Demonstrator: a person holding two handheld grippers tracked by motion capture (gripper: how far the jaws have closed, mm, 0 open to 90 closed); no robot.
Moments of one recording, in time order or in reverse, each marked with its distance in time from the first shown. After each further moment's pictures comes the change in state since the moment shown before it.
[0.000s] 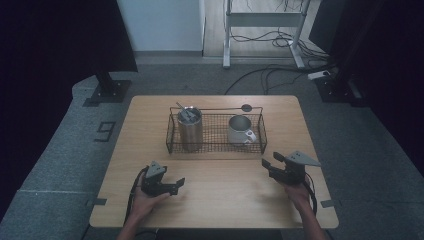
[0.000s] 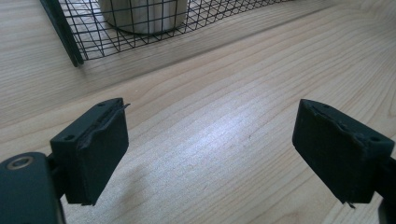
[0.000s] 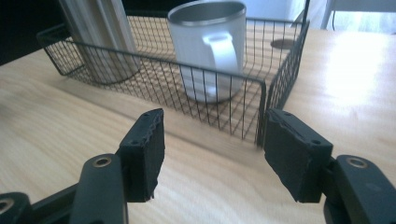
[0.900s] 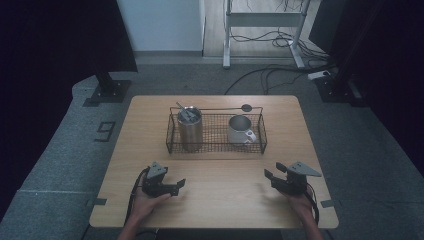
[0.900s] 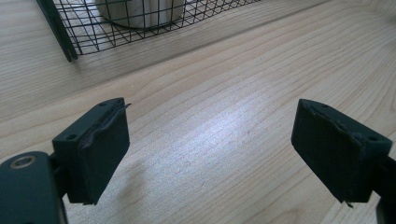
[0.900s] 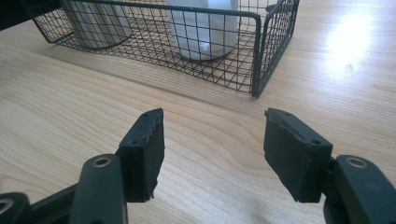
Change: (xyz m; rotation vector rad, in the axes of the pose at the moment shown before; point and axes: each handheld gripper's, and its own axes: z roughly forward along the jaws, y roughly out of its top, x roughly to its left) left arm -0.001 -0.002 0.002 0.007 0.000 0.005; right arm -0.001 -0.030 -0.008 0.054 -0.030 -0.001
